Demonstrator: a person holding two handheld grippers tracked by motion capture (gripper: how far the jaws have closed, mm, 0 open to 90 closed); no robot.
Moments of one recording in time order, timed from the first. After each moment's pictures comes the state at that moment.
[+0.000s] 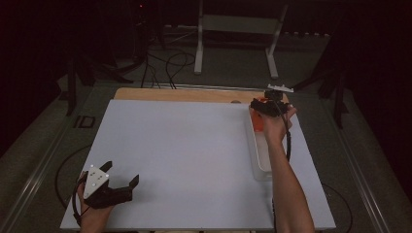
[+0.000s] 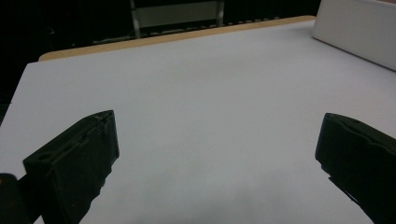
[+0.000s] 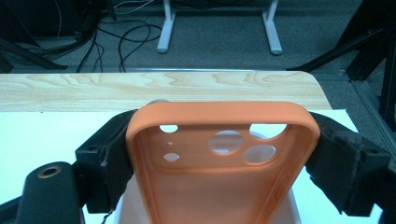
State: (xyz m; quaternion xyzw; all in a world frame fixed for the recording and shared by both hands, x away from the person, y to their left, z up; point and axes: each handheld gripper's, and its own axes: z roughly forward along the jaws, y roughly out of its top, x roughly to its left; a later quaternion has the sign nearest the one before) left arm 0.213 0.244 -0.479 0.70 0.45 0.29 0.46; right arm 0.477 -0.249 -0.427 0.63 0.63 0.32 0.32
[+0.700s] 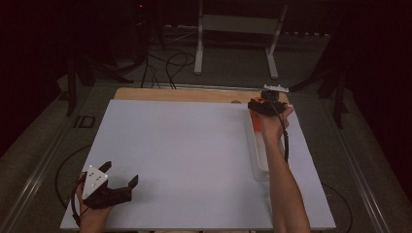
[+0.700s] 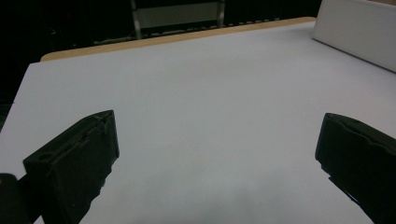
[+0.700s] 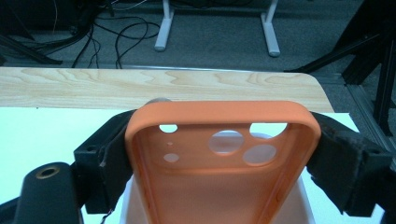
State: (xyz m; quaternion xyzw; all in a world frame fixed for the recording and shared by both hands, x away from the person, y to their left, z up) left arm 0.211 0.246 -0.478 0.70 0.45 0.29 0.46; right arm 0.481 -0.240 -0.431 0.62 0.64 0.31 0.33
